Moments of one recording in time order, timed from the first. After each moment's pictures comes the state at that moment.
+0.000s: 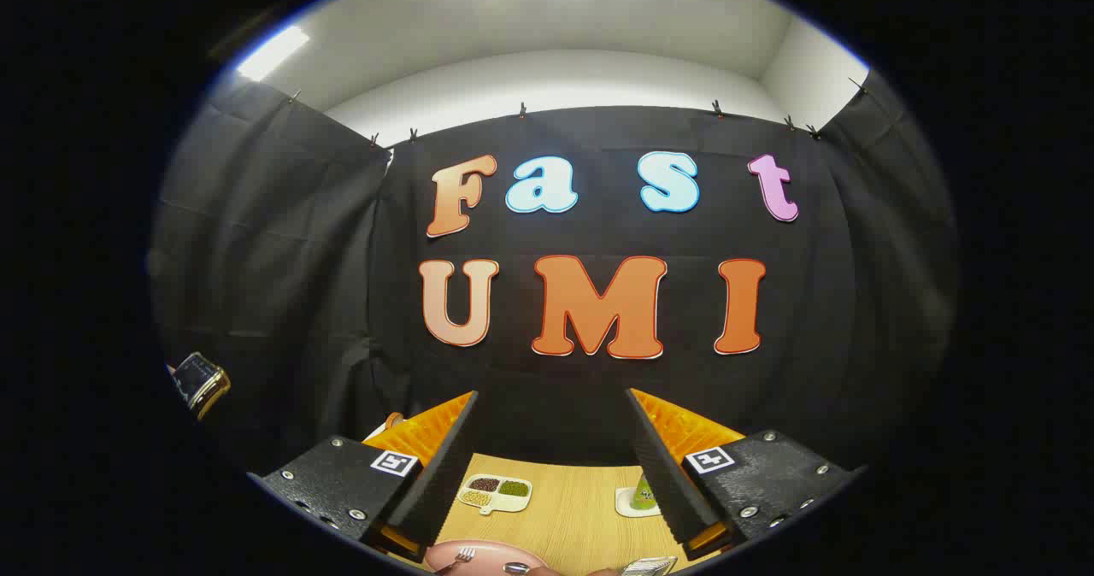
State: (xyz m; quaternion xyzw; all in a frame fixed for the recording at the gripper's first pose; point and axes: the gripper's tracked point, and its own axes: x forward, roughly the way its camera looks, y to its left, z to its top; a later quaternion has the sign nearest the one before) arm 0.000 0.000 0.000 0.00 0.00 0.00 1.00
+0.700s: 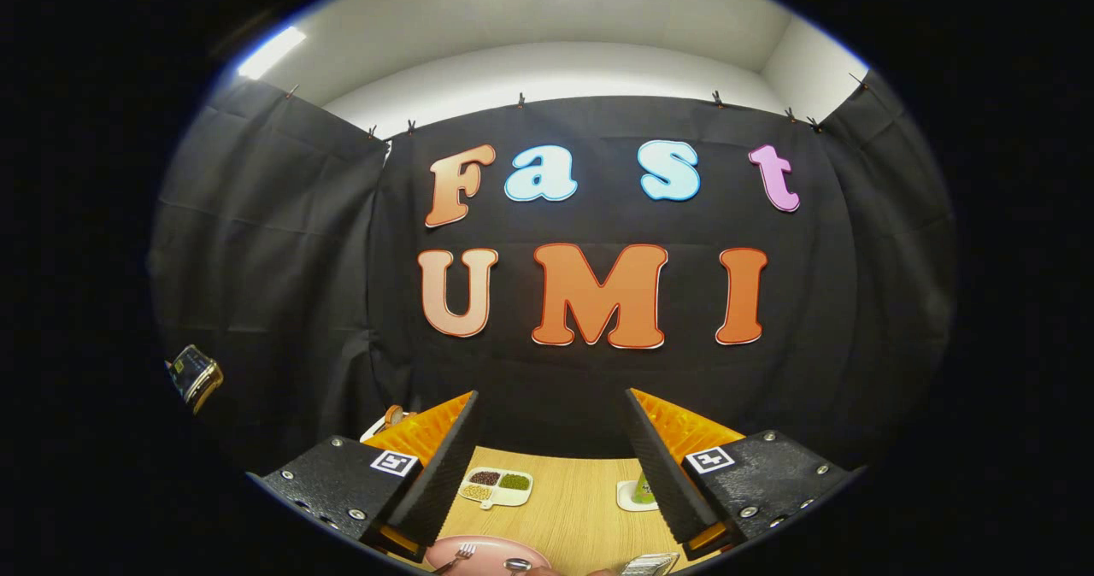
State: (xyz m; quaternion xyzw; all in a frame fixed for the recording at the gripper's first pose) arm 0.003 0.000 -0.009 0.01 0.02 0.00 1.00
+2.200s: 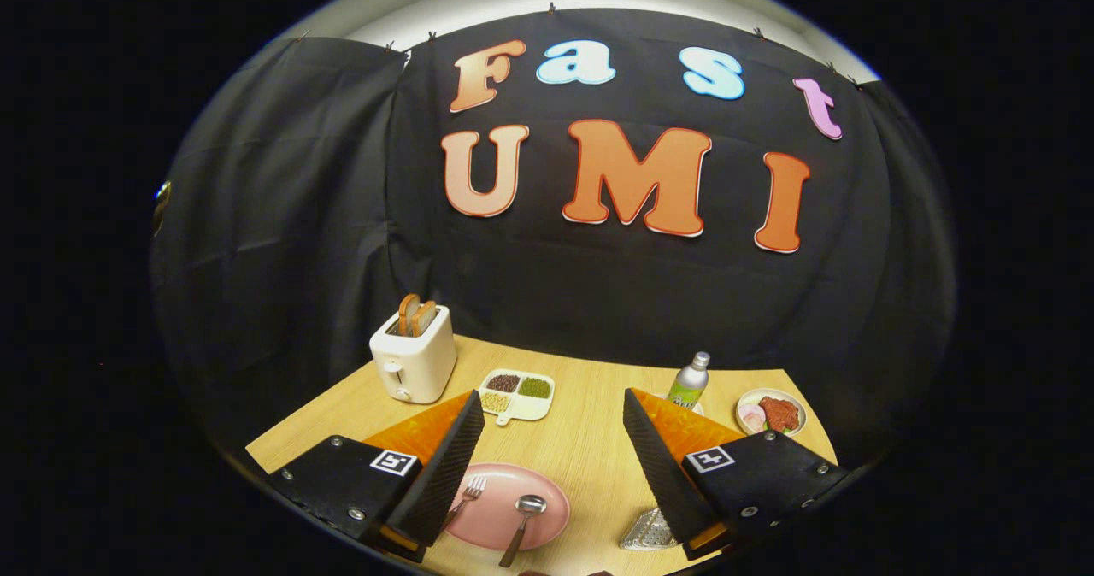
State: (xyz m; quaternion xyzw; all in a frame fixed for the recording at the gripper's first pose) arm -0.013 0.043 -0.158 -0.02 0.23 0.05 0.97
